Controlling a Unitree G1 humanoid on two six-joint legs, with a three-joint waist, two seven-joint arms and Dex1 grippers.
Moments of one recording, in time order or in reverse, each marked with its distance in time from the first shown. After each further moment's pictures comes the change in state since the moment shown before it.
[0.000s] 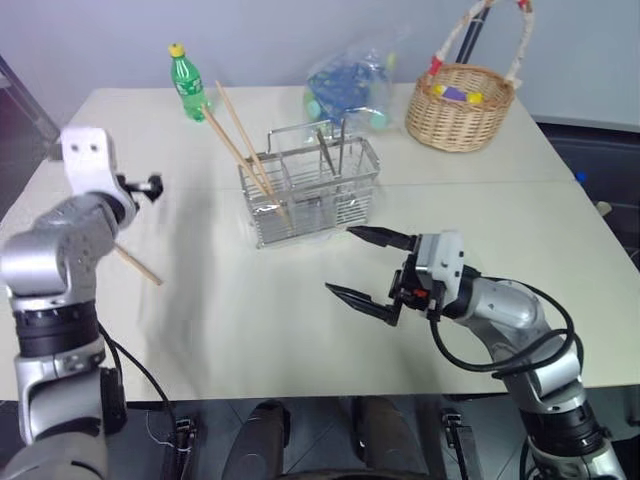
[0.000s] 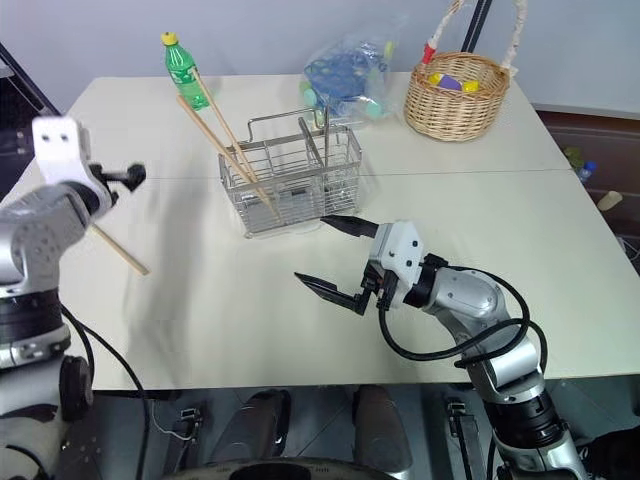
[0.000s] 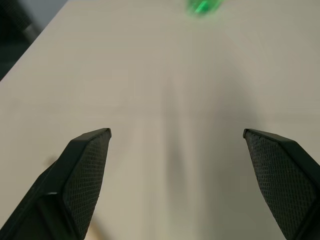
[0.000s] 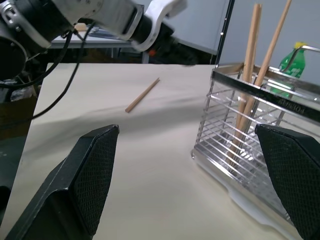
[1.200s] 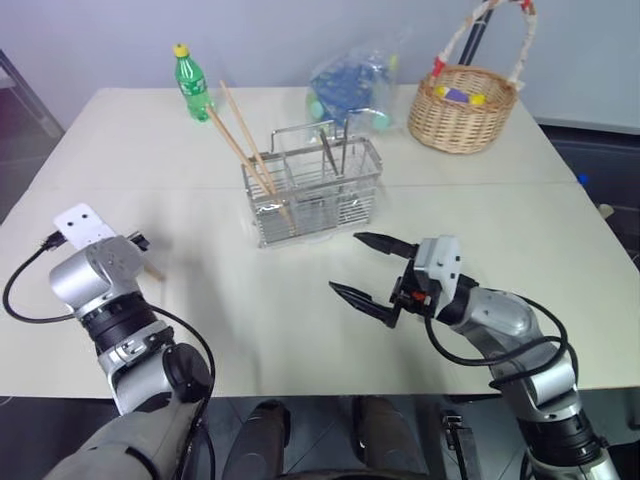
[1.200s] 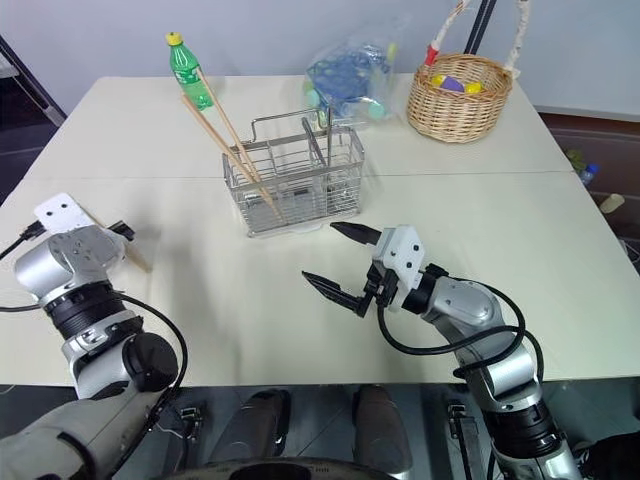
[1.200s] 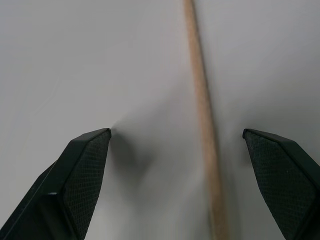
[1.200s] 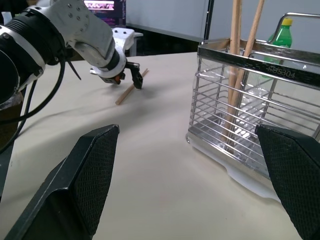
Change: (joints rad) left arm -0.165 -0.393 0.471 0.234 0.253 0.001 0.326; right arm 0.061 0.025 0.005 -0.002 -0.004 0.012 -0.083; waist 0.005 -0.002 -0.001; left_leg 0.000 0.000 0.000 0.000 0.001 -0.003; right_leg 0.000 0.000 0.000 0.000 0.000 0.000
